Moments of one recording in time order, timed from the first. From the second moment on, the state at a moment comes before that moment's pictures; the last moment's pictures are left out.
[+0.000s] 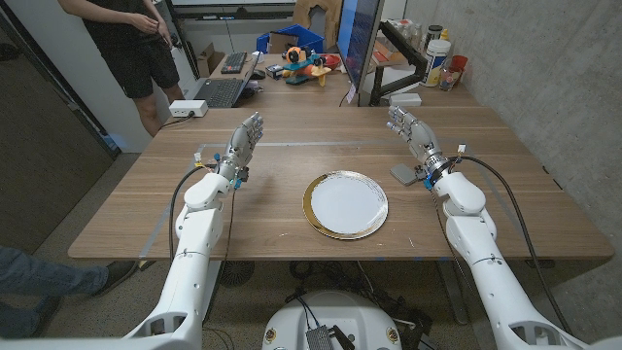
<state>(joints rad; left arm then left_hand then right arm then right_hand) 0.93 0.04 -0.18 -1.46 -0.10 -0.07 -0.38 0.18 0.00 0.50 -0.10 0.19 0.02 0.11 0.19 0.17 -0.02 0.07 0.20 0.20 -0.07 0.08 0.19 0.18 -0.15 0.04 0.30 0.17 -0.98 -0.16 0.04 -1.46 0.14 0.37 0.37 0.23 0.02 0.41 -0.08 0.22 0.21 0.05 0.20 0.19 0.18 0.09 0.20 0.19 0.09 0.03 0.20 0.21 0.23 0.02 0.18 0.17</state>
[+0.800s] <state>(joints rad) 0.94 0.04 -0.17 -1.47 -0.09 -0.06 -0.37 0.18 0.00 0.50 -0.10 0.19 0.02 0.11 0.19 0.17 -0.02 0.07 0.20 0.20 -0.07 0.08 0.19 0.18 -0.15 0.04 0.28 0.17 -0.98 -0.18 0.03 -1.47 0.11 0.40 0.37 0.23 0.03 0.40 -0.08 0.22 0.22 0.05 0.20 0.19 0.19 0.08 0.20 0.19 0.09 0.02 0.20 0.21 0.23 0.01 0.18 0.17</state>
